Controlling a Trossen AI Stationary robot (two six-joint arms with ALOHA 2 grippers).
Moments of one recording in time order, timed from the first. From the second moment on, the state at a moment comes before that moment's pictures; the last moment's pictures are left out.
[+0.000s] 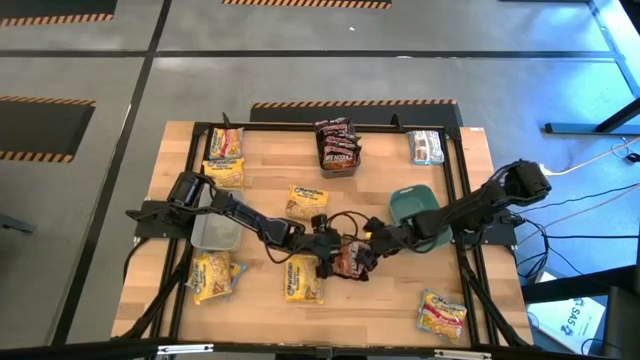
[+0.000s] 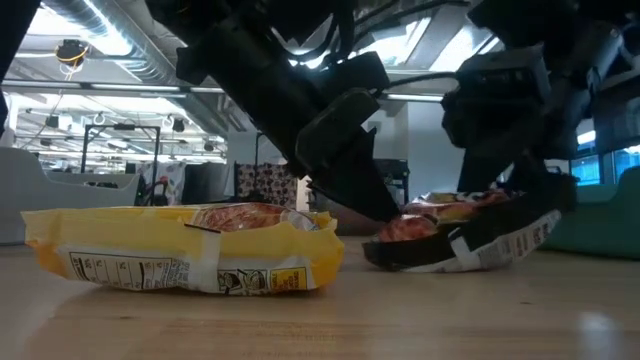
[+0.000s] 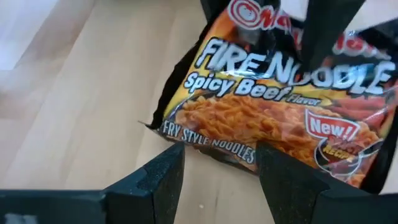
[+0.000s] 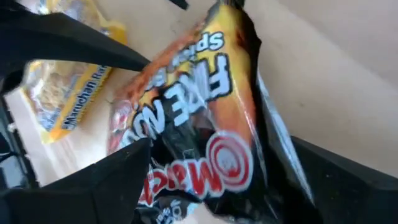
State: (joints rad) left arm -0.25 2.01 1.16 0.11 -0.32 -0.24; right arm 0.32 1.56 0.67 -0.04 0.04 1.15
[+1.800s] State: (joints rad) left arm -0.21 1.79 1.43 -0.45 -0.18 -0.20; right arm 0.42 1.57 0.96 -0.21 0.40 -0.03
